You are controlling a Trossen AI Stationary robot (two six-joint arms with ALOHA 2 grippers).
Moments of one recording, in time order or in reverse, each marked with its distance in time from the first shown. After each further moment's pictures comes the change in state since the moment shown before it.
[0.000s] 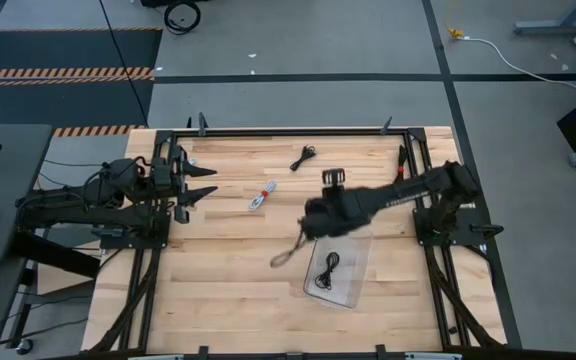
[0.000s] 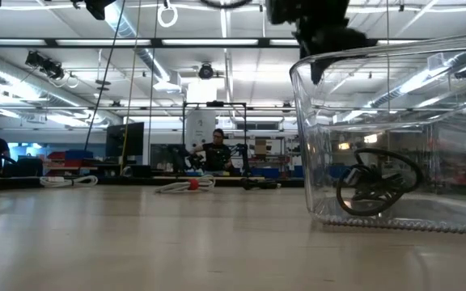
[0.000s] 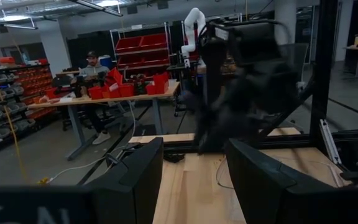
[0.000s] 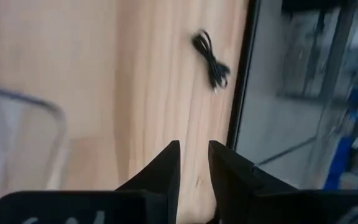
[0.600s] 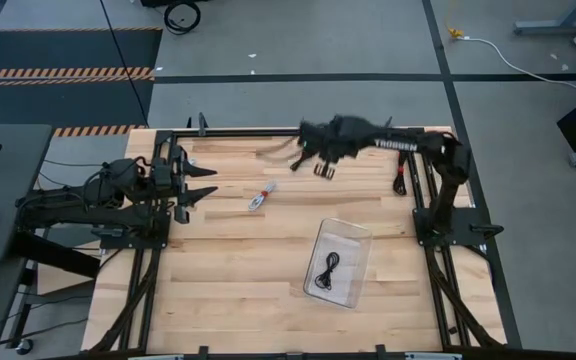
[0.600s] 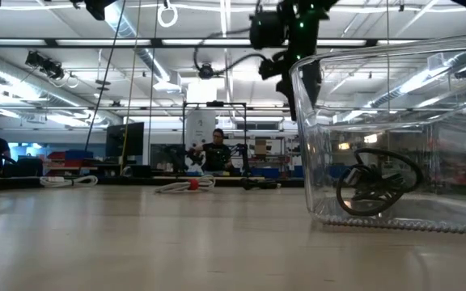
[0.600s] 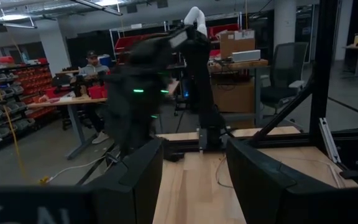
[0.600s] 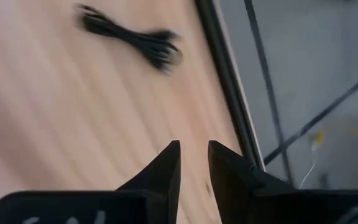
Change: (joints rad) left arm 0.000 0.000 0.000 -0.007 0.000 0.001; right arm -0.564 0.000 0.000 0.232 -0.239 -0.107
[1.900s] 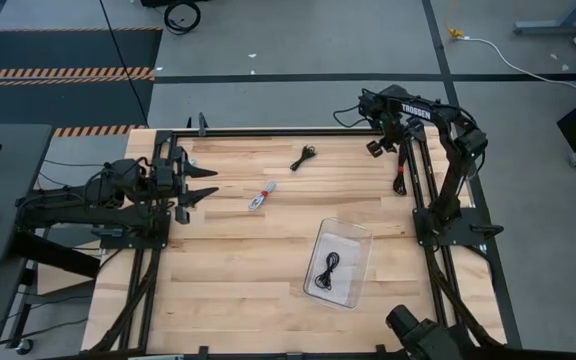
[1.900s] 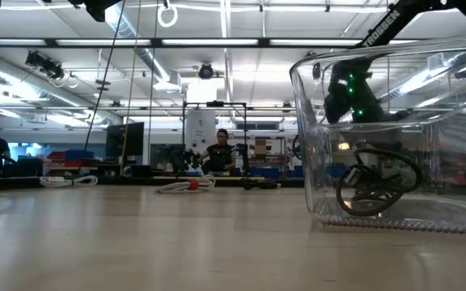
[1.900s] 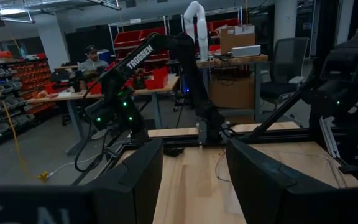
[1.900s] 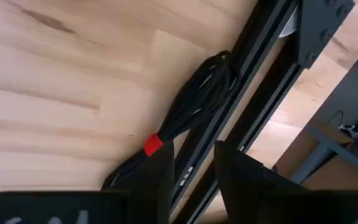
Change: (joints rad) left arm 0.000 0.000 0.000 -0.014 0.000 -0.002; right arm -0.637 0.001 -0.318 -0.195 -0.161 0.251
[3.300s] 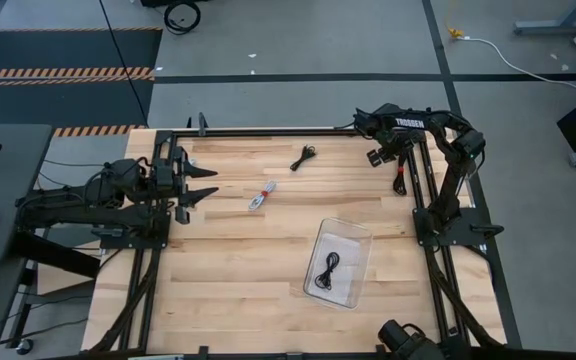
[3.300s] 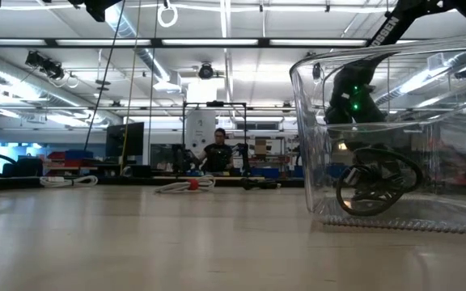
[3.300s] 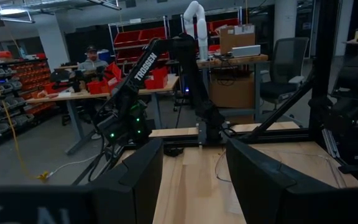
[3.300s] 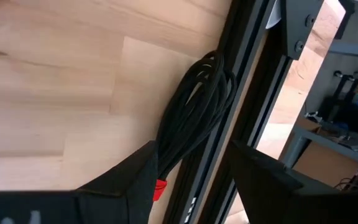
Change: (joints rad) left arm 0.000 0.000 0.000 0.000 0.000 0.000; right arm 0.072 0.000 -0.192 0.182 0.184 0.211
